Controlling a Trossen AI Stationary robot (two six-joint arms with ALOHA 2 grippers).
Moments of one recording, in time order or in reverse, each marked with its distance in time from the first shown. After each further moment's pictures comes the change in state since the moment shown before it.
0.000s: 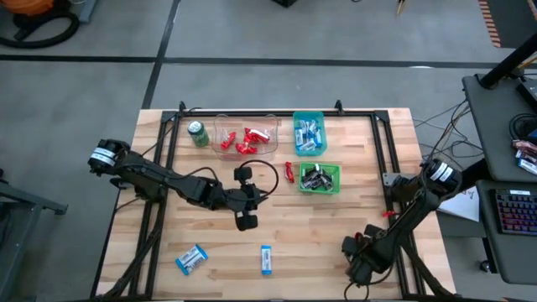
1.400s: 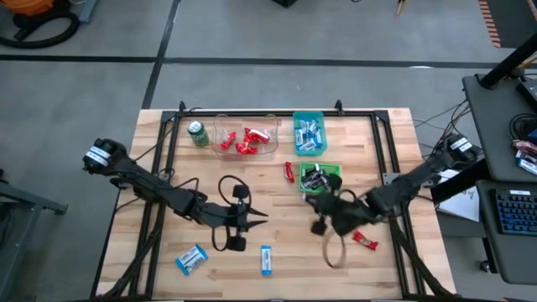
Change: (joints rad) left arm -0.174 -0.053 -0.124 0.374 0.039 0.090; right arm -0.376 -0.359 -0.095 0.603 0.968 -0.896
